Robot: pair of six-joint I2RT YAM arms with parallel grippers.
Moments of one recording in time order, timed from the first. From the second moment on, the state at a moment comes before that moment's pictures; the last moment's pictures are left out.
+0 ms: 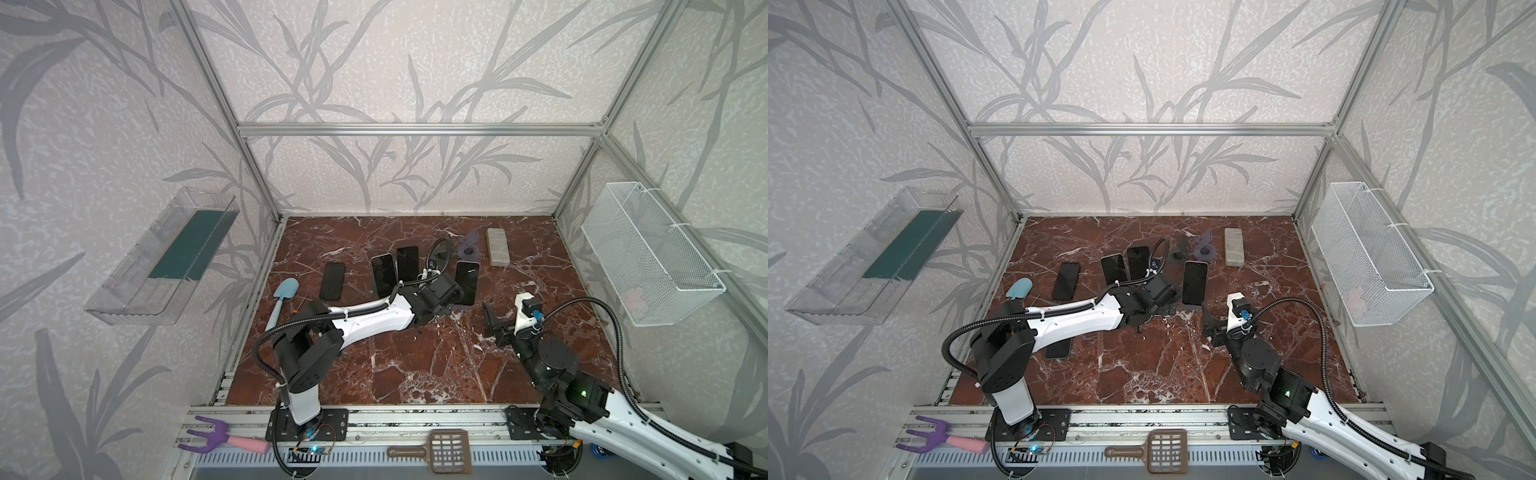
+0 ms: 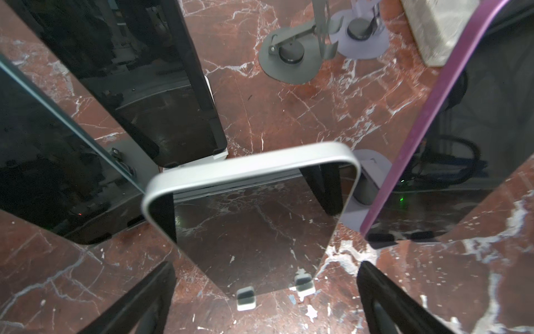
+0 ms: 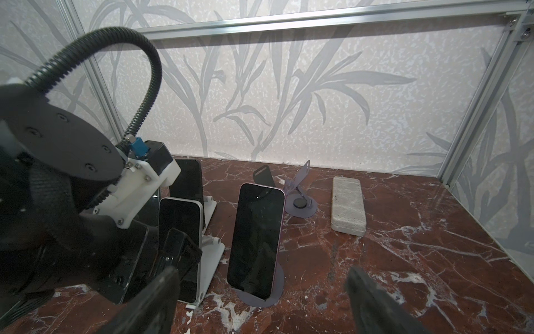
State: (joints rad) left arm -0.96 1.80 1.26 -0.43 -0.51 -0.66; right arm 0.95 0.41 0.30 0.03 0.71 0.12
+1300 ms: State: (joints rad) left arm -0.96 1.90 1.29 -0.34 -0.61 -0.62; right arm 0.95 0.50 0.30 0.06 0.68 0.11
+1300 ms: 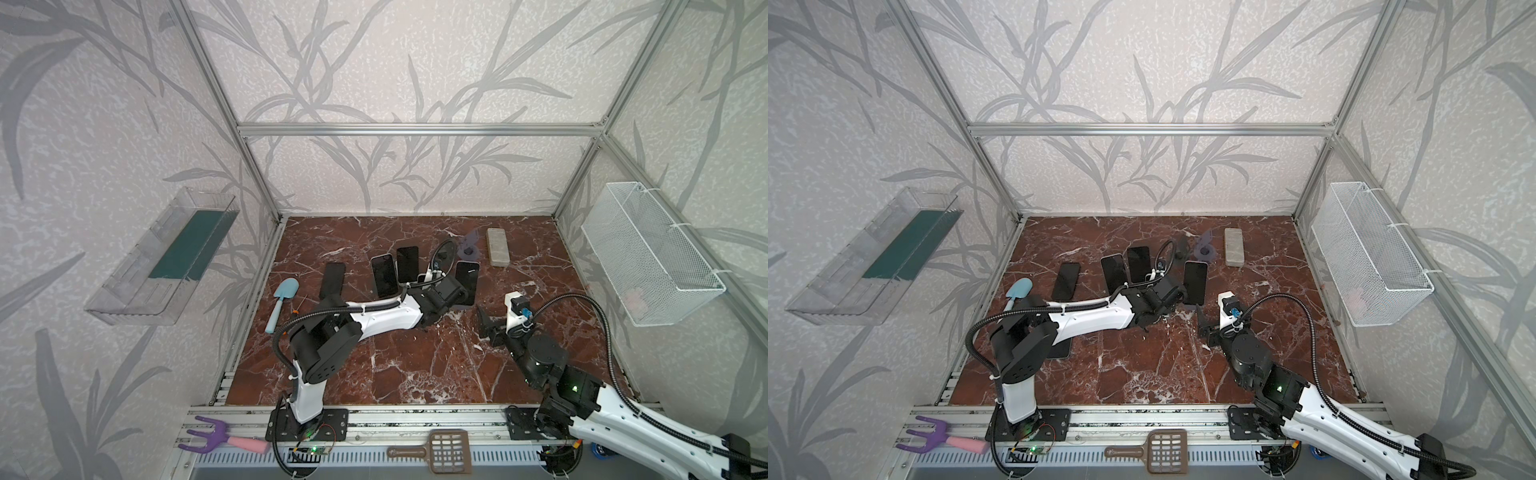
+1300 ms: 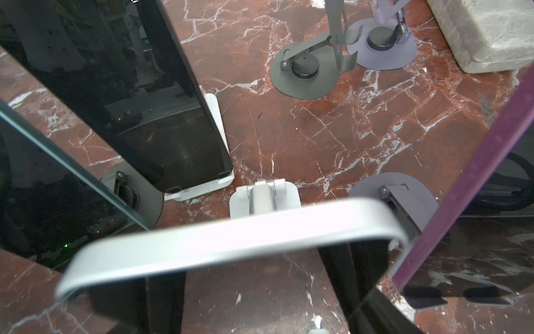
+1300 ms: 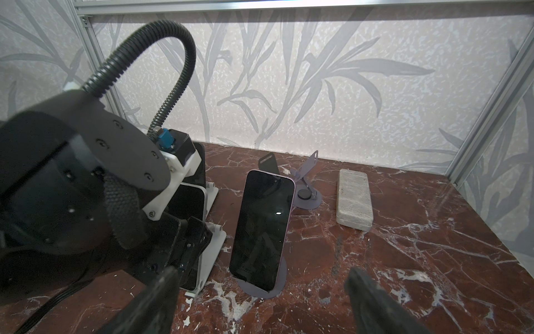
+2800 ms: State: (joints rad) left arm -0.78 1.35 1.24 -0.62 -0.47 -0.35; right arm 0.95 0.50 0.29 0.08 0.68 0.12
